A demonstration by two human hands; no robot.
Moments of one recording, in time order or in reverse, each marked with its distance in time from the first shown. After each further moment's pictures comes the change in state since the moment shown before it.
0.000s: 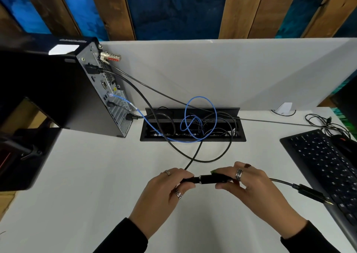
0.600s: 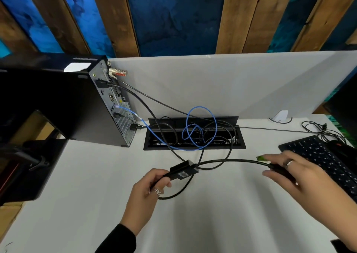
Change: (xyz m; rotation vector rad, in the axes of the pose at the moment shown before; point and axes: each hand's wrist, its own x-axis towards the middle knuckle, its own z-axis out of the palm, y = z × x) left_hand -0.007 -0.027 -0.017 -0.451 0.198 -0.324; right_hand -0.023 -0.001 -0.077 -0.234 0.110 0.105
